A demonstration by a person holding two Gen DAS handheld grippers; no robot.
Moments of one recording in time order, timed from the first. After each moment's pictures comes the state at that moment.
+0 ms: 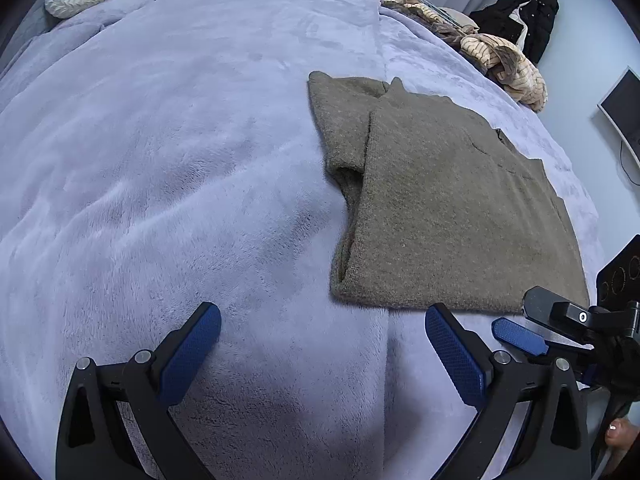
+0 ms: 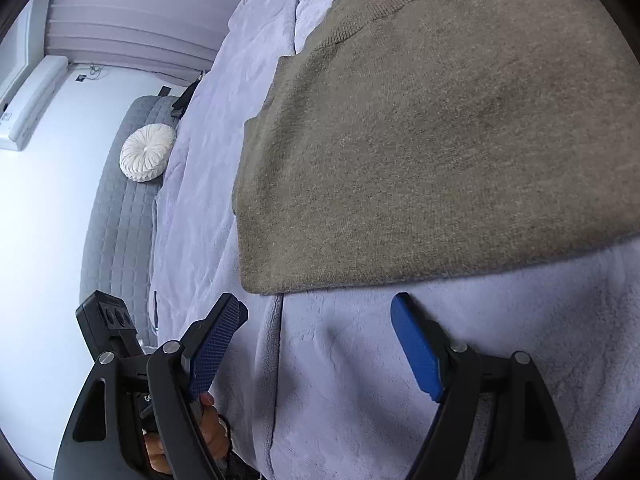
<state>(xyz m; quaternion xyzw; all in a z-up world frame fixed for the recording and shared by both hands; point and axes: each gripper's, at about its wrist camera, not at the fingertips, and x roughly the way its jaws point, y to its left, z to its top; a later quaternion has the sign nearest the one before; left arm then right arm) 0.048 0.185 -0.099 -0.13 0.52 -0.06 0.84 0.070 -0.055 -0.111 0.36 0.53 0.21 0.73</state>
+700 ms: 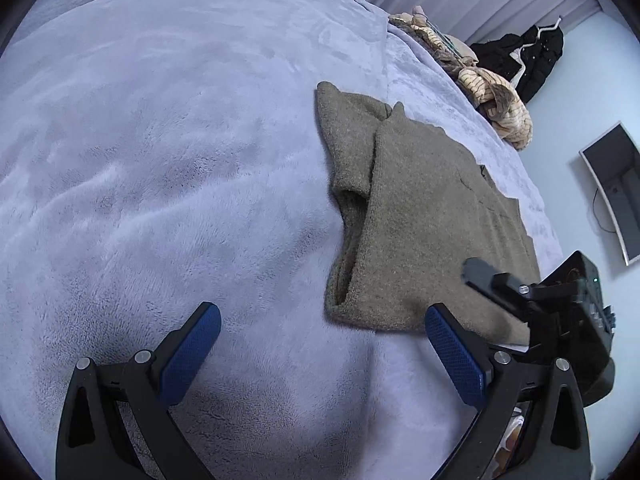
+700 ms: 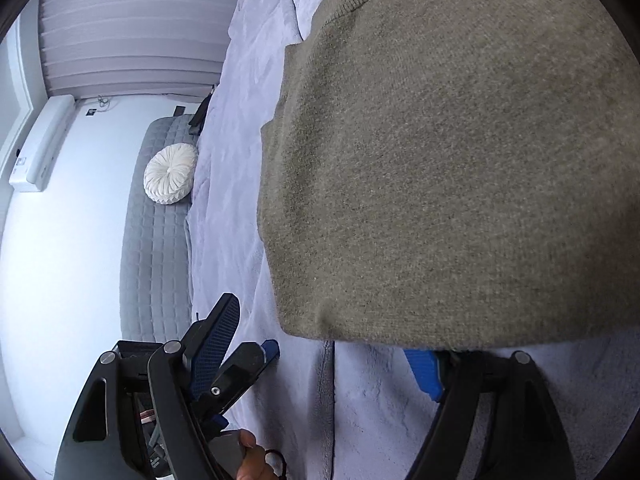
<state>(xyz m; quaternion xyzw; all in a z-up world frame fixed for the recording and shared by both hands) 0.055 0.215 -0.102 -0.23 0.51 -0.10 0.82 0.109 -0.017 -0.137 0.45 0.52 0.23 0.69</state>
